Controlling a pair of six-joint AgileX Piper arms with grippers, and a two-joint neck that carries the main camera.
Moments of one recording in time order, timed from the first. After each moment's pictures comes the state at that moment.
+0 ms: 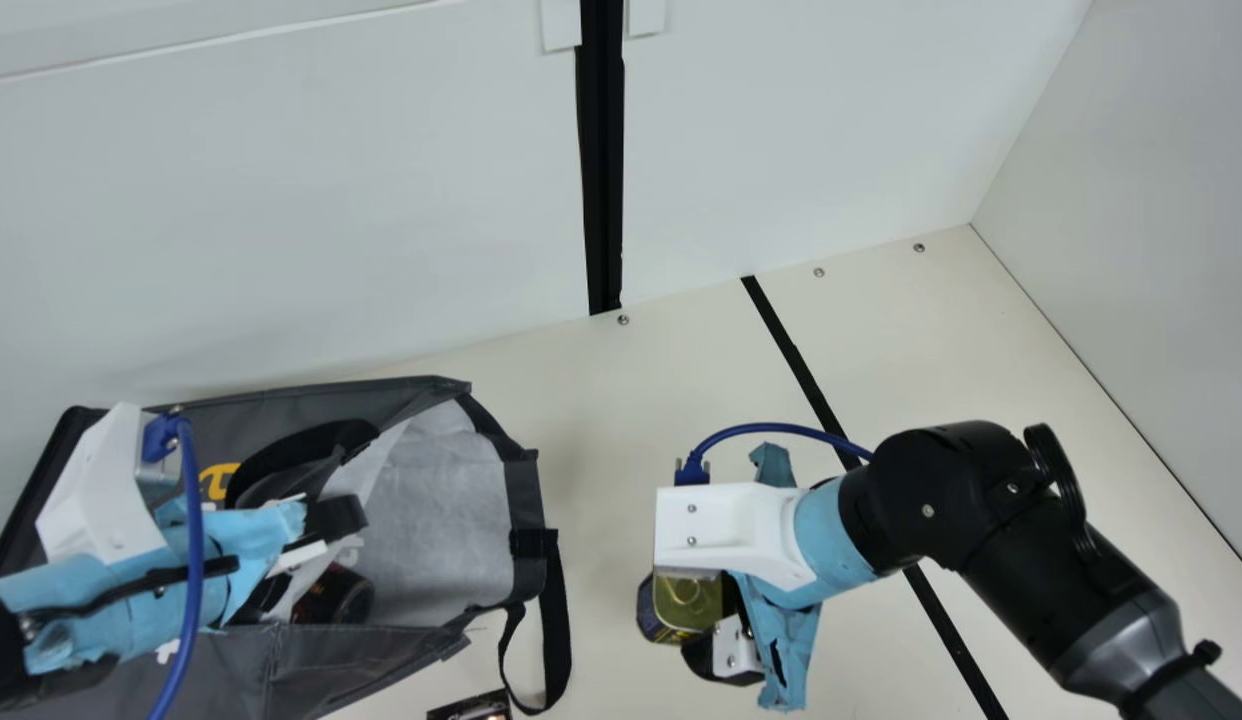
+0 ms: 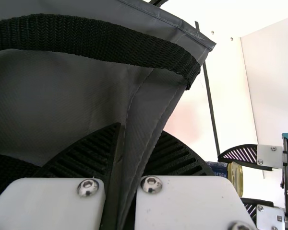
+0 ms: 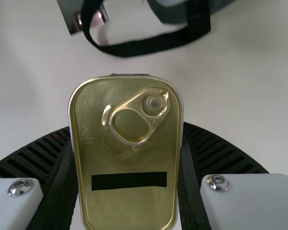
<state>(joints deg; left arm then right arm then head) -17.9 84.3 -72.8 -39.7 49.5 0.4 8.1 74.3 -61.1 23.9 66.0 -67.6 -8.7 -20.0</state>
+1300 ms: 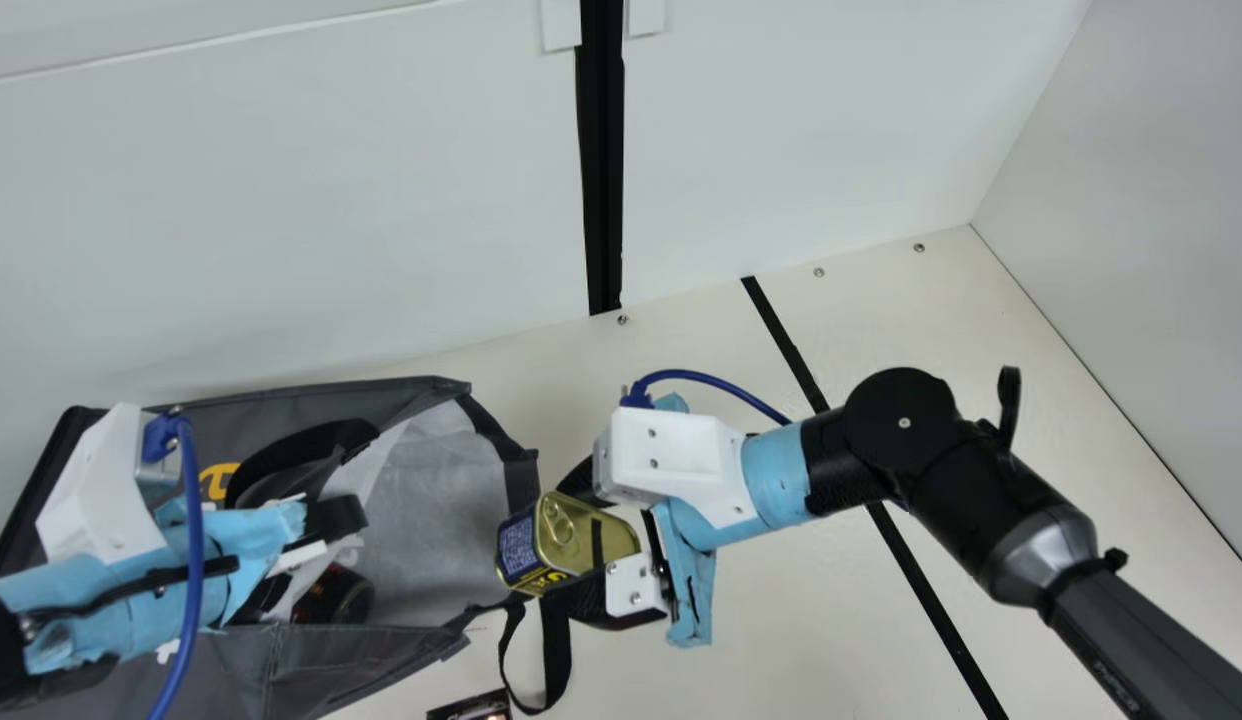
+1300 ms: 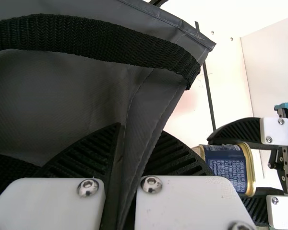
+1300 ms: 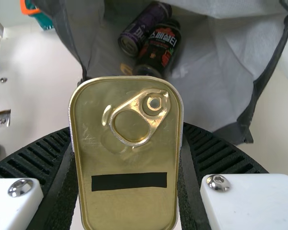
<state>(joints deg) -17.9 84.3 -72.8 -39.7 49.5 0.4 4.7 84.1 -63.1 59.3 63.1 -92.4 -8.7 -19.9</state>
